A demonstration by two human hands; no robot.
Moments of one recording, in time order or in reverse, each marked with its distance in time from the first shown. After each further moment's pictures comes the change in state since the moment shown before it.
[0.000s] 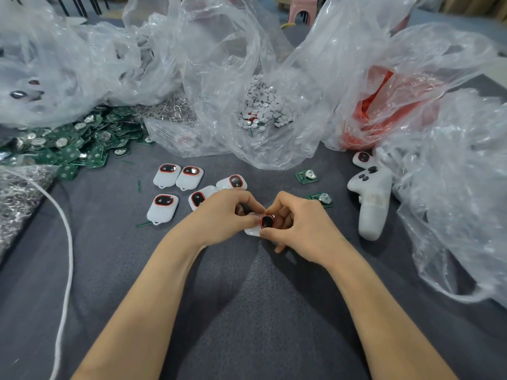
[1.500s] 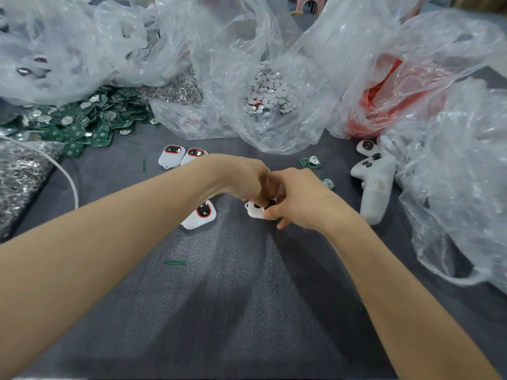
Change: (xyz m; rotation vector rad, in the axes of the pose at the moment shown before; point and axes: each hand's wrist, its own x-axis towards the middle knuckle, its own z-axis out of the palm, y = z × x) left_hand 0.038 0.038 -0.017 0.506 -0.433 -0.162; right_hand 0.012 -0.028 -0.005 -0.248 -0.142 0.002
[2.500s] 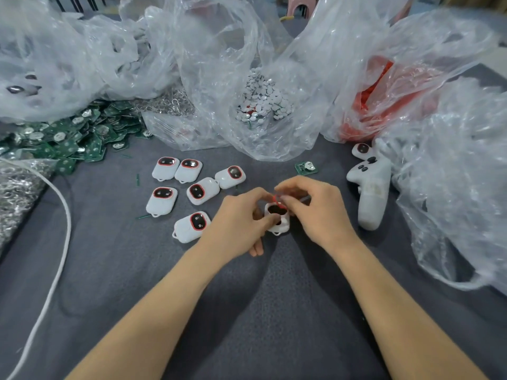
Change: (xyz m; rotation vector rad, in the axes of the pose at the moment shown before) left_hand -0.023 0.006 0.076 -0.621 0.550 0.165; right_hand -0.015 0.031 0.005 0.146 0.470 -0.093
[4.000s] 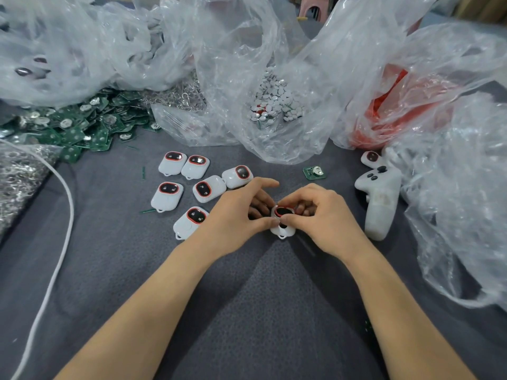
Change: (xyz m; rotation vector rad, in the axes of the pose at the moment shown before) left_hand 0.004 -0.011 -0.015 -0.117 0.003 0.139; right_hand 0.001 -0.003 -0.005 -0.037 -0.169 0.068
